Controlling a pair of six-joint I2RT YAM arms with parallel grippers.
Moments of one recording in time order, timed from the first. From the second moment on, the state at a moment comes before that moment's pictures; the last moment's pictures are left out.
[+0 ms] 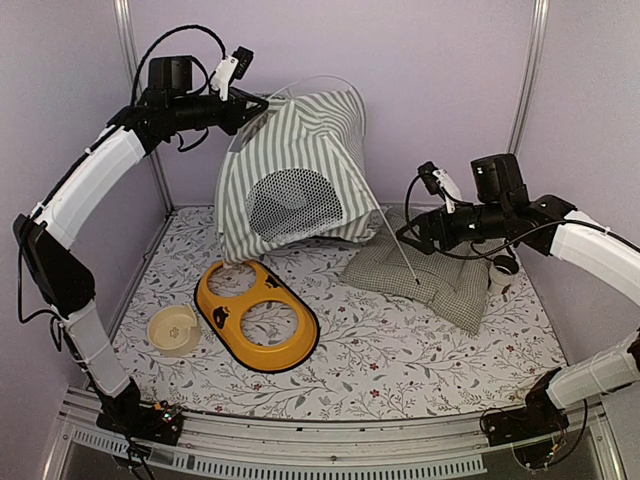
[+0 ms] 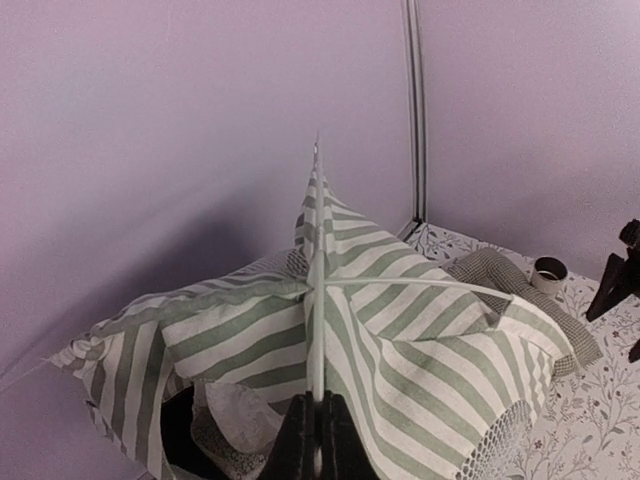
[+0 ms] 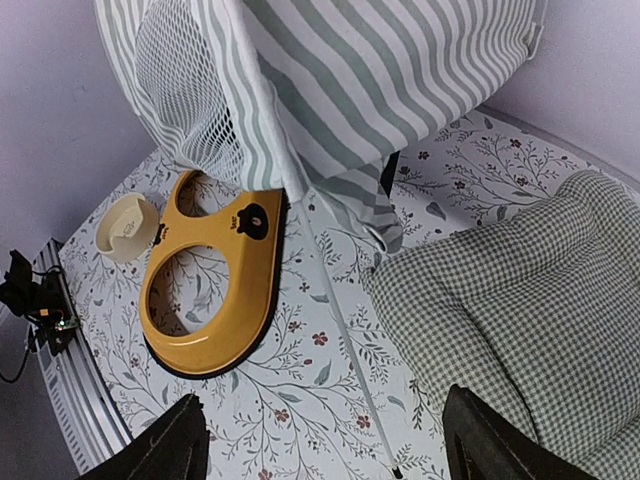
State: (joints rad) left arm -0.40 1.77 2.05 -0.45 0.41 0.23; right arm 0.57 1.28 1.17 -0.45 -0.30 0.10
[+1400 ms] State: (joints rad) left arm -0.37 1.68 1.96 -0.52 0.58 0.13; right arm 0.72 1.26 1.02 -0.34 -0.28 0.08
